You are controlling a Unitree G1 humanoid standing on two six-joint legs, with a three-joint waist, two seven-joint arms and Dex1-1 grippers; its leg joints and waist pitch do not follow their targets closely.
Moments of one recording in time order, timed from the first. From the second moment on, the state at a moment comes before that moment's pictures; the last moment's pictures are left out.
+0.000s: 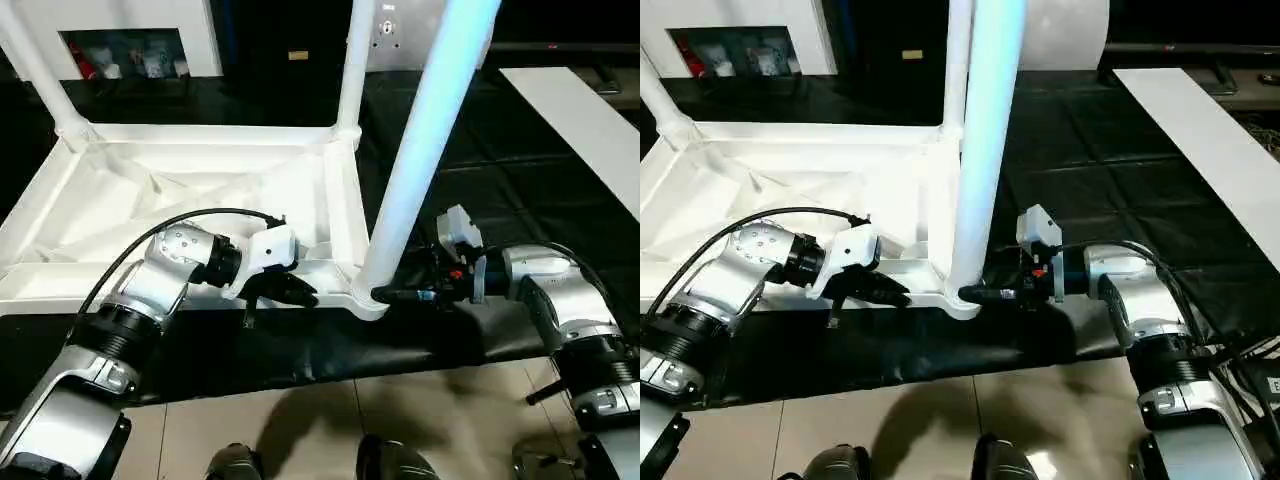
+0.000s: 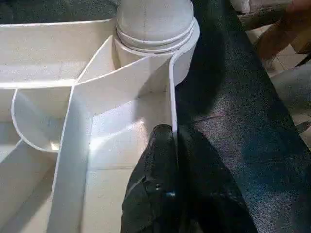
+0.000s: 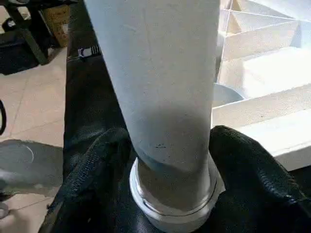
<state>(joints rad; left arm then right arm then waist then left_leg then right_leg) -0.67 0.46 -0.35 0.52 -0.01 0.04 -1.36 -0.56 -0.45 0.13 0.51 0.24 0.11 1.40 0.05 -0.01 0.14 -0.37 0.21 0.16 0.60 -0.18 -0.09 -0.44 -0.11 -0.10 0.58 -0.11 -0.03</state>
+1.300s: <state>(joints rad) -0.74 0.16 -0.18 0.58 0.05 0.44 -0.75 -0.60 0.06 -0.09 0.53 0.08 0.19 0.22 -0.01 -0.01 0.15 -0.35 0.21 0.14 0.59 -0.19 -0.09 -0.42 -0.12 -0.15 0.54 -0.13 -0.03</state>
